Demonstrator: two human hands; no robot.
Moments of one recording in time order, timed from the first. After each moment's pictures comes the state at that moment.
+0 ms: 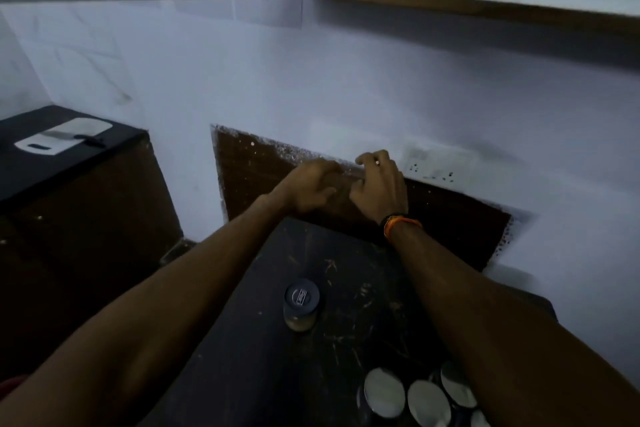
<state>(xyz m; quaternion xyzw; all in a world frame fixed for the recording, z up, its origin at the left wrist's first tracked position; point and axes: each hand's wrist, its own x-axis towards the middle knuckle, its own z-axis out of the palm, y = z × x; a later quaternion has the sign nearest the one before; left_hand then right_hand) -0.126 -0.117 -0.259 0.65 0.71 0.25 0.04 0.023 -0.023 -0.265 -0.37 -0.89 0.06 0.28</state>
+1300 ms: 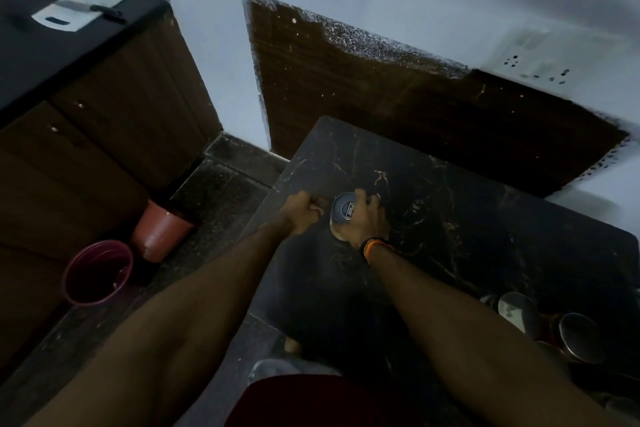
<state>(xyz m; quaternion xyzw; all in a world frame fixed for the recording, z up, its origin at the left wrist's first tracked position) -0.153 -0.219 -0.492 0.37 0.81 0.26 0.38 -0.021 -0.121 -0.520 -0.49 -0.83 0.26 -0.04</state>
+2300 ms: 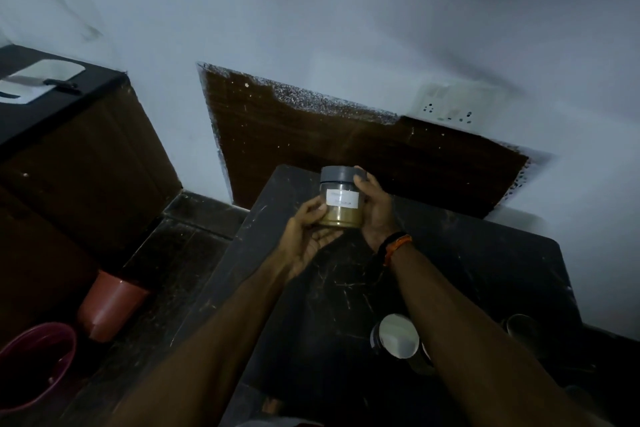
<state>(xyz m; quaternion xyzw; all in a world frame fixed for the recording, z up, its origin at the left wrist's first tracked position) -0.082 -0.181 -0.434 0.12 0.39 0.70 0.59 0.025 -0.063 -0.398 -0.32 -0.44 0.77 0.33</state>
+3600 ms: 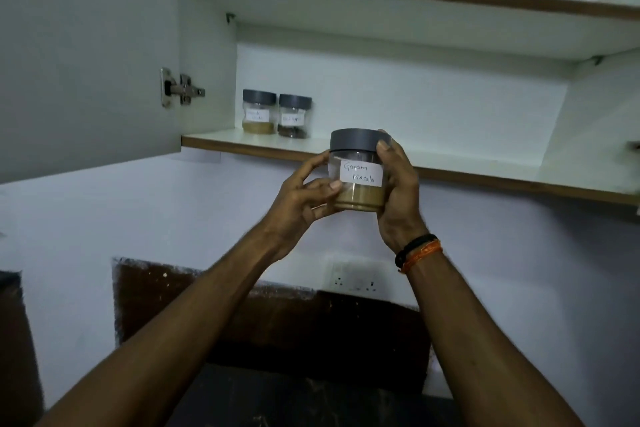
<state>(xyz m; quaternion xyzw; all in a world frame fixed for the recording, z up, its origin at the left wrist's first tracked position) -0.049 -0.049 -0.077 0.56 0.28 0.67 0.40 0.100 0.015 -0.046 -0.10 -0.57 0.54 0.61</state>
